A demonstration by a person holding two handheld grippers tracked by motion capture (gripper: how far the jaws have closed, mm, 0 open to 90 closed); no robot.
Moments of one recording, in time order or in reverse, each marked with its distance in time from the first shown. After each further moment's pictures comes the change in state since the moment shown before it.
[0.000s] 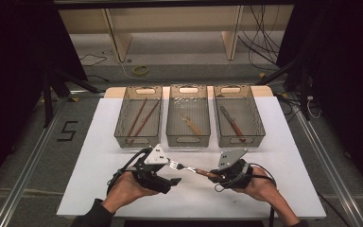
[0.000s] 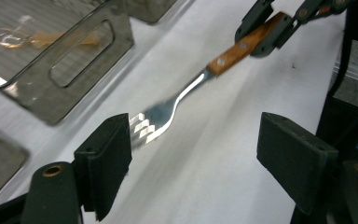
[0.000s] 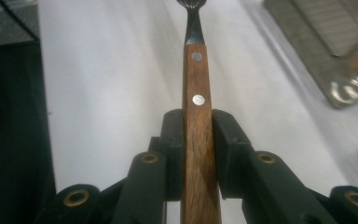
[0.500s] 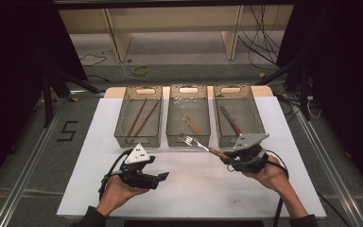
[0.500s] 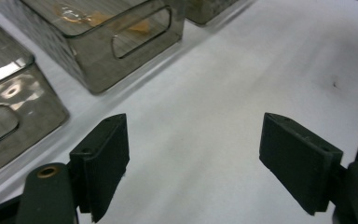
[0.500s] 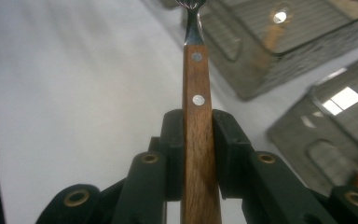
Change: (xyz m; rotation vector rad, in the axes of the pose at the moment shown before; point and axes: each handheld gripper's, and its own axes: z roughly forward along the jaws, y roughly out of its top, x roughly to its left) left arm 0.026 -0.040 -0.004 -0.113 0.074 -0.169; right arm -0.037 -0.005 -0.034 -0.089 -0.139 0.136
